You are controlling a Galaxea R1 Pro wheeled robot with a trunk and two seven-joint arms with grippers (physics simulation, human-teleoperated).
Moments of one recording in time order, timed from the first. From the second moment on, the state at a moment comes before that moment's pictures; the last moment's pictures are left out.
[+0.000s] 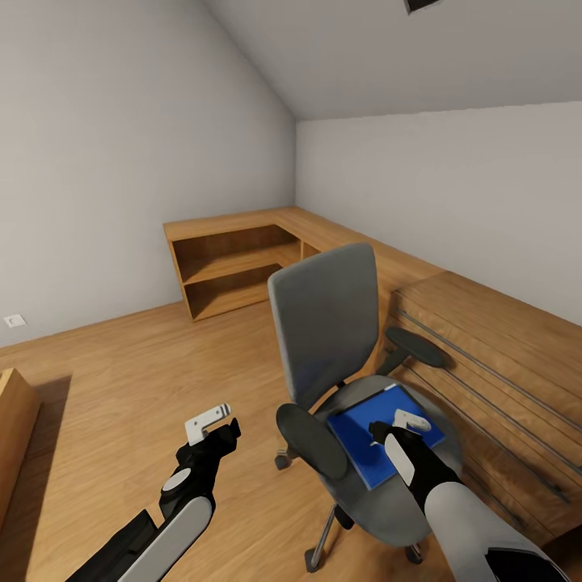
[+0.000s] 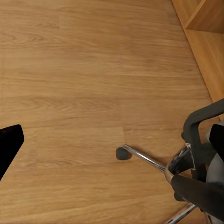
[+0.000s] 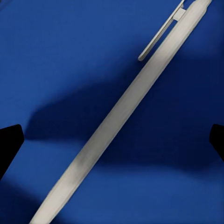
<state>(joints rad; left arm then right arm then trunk) -0.38 0.20 -0.72 -1.58 0.96 0.14 1.04 -0.74 0.03 -0.08 -0.45 -0.27 0.26 -0.31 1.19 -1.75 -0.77</state>
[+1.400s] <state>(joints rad) -0.38 0.21 -0.72 -1.58 0.96 0.14 1.04 -0.74 0.03 -0.08 -0.45 -0.27 0.26 -0.31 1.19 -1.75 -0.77</state>
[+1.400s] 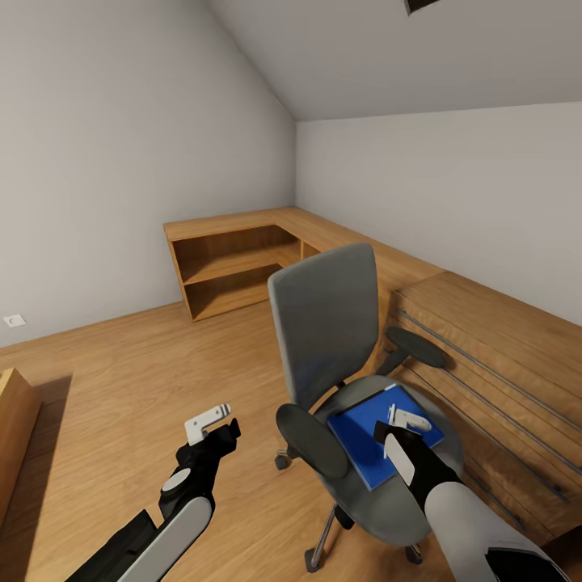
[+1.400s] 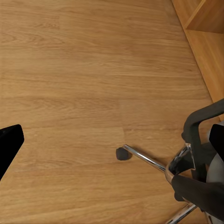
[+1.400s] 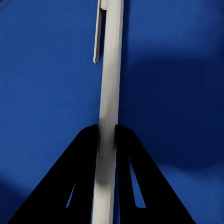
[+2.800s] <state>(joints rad) -0.38 0.20 -0.73 -1.58 0.95 0.14 1.04 -0.63 0.02 -0.08 -0.99 -0.26 0.50 -0.31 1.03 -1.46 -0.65</state>
